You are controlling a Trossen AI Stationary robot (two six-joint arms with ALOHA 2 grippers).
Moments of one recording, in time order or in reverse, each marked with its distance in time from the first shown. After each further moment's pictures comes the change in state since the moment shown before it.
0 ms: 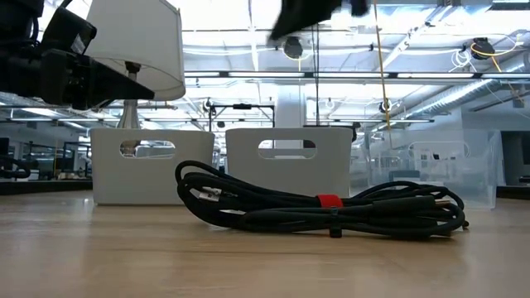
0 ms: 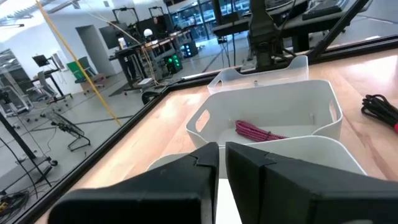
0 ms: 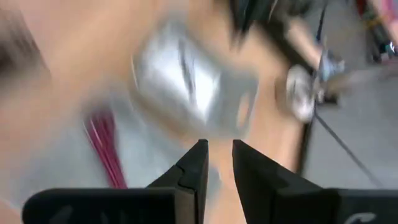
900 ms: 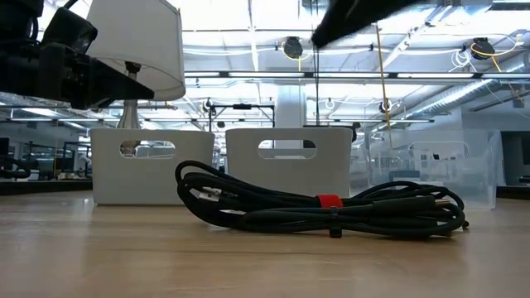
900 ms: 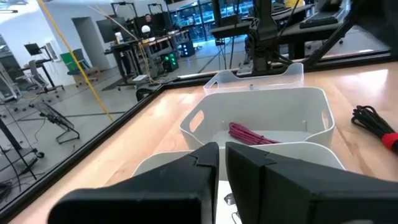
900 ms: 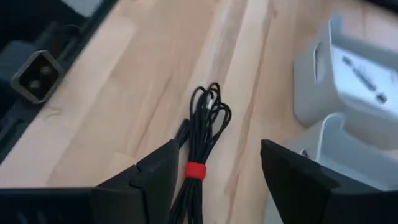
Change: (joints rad) left arm -0.002 0.000 0.000 0.000 0.011 -0.071; right arm 0.421 0.098 -0.221 0.244 0.089 0.690
